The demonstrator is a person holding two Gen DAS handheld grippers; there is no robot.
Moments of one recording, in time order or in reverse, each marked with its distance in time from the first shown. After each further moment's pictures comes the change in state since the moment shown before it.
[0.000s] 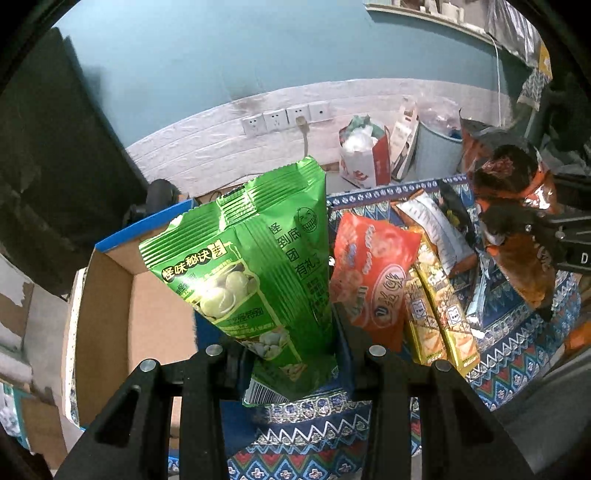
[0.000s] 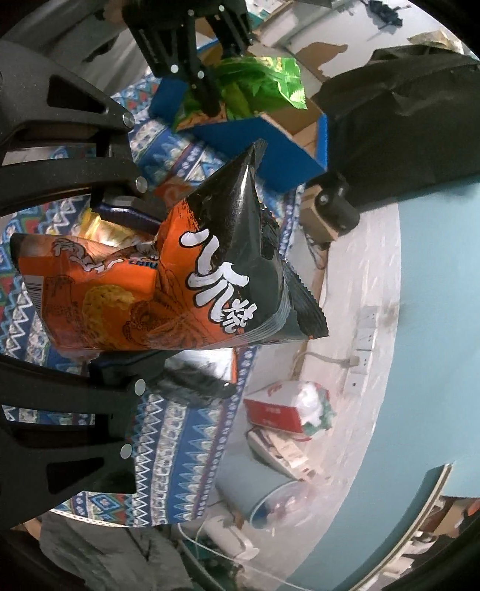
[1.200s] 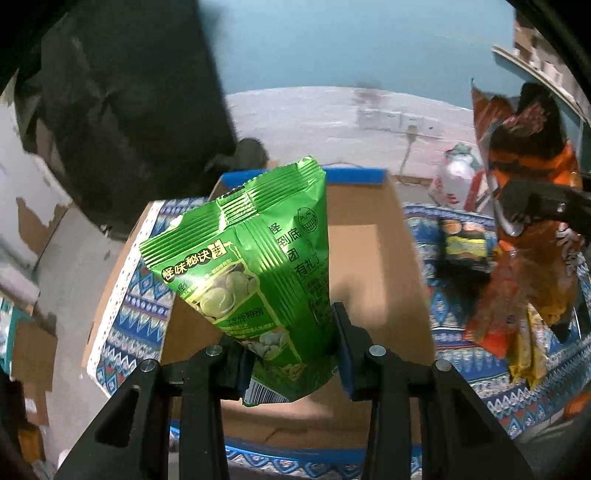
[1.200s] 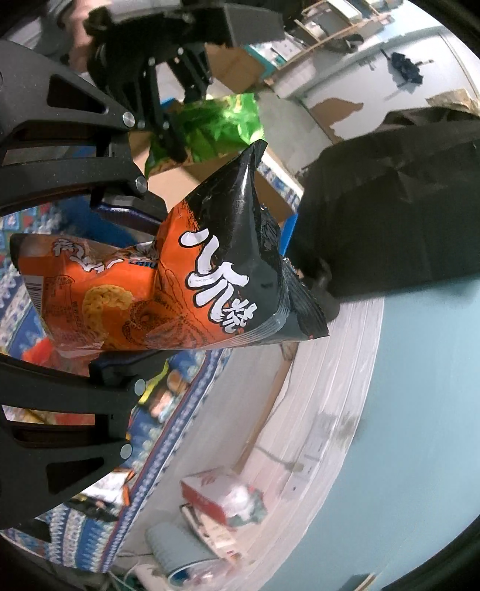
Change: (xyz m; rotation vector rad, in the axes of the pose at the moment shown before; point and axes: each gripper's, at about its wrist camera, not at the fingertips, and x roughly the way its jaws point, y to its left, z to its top) left arm 0.015 0.184 -0.053 -0.296 0.034 0.139; right arm 0.057 0.179 0.098 -0.154 -0.031 0.208
